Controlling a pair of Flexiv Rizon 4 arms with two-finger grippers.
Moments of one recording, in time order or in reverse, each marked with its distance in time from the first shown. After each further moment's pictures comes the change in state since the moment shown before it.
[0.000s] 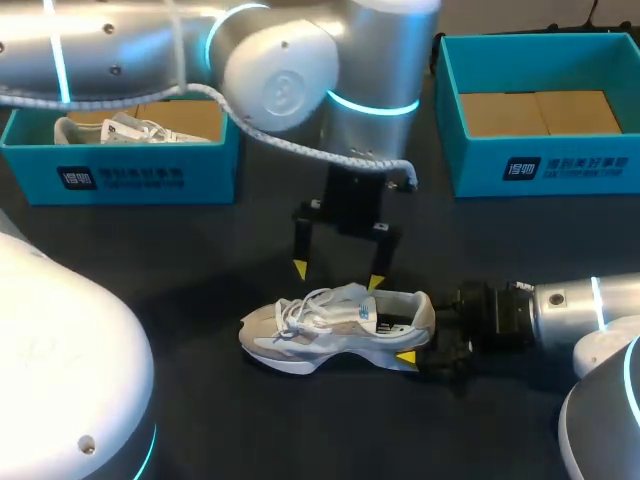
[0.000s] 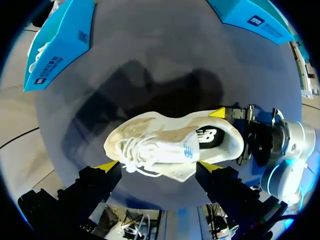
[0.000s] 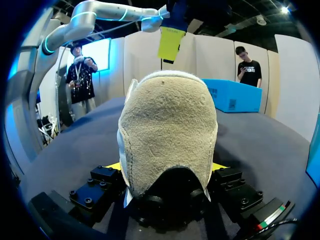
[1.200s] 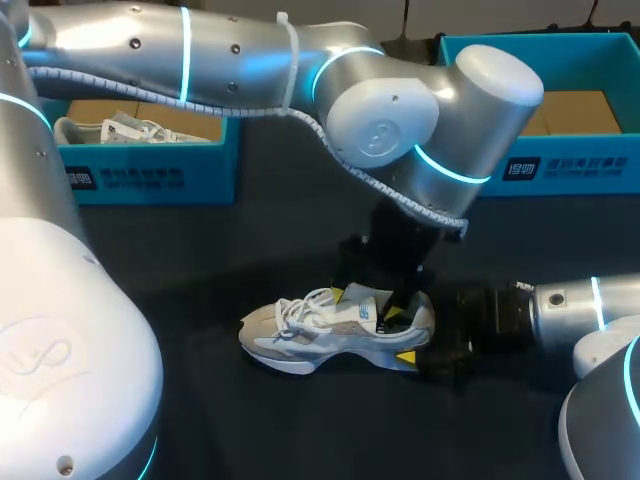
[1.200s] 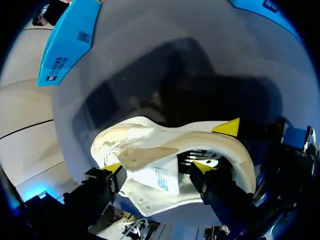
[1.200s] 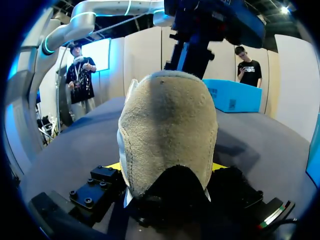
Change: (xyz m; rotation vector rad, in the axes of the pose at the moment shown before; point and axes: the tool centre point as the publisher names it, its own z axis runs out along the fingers) left arm 0.040 -0.014 0.056 0.014 -0.231 -0.088; right arm 0.000 0.000 0.000 0.000 0.000 0.000
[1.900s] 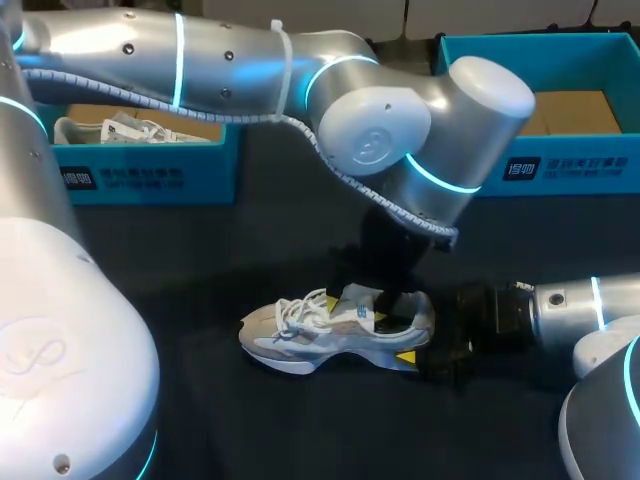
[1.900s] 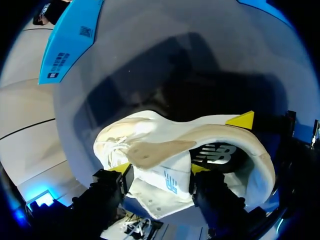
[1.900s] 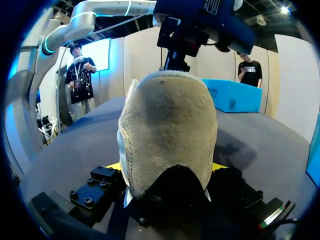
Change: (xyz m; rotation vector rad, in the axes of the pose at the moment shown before) left arm -0.013 0.008 0.010 -0.008 -0.020 0.002; right arm 0.000 0.000 0.000 0.000 0.000 0.000
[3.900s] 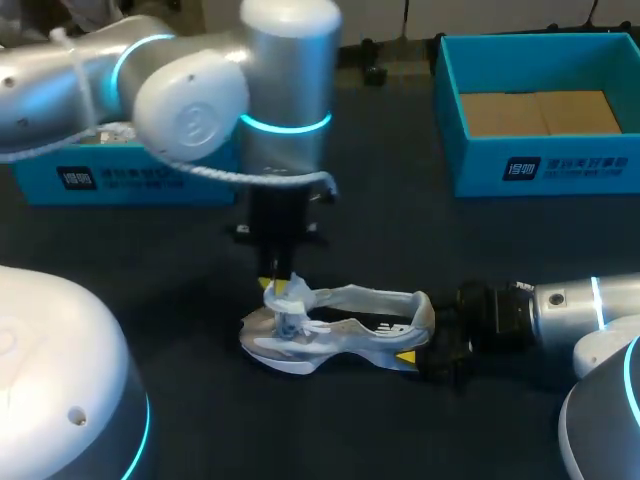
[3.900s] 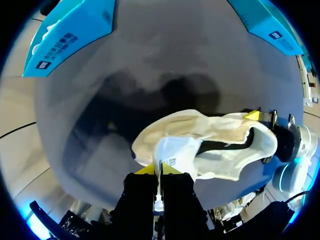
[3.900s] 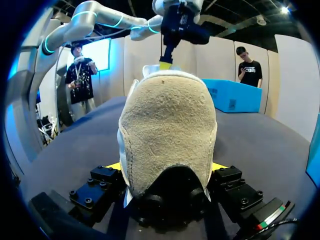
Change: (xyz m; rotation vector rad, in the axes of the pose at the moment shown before) left arm -0.117 0.001 0.003 0.002 0.306 0.045; right arm 0.000 0.000 0.000 0.000 0.000 0.000
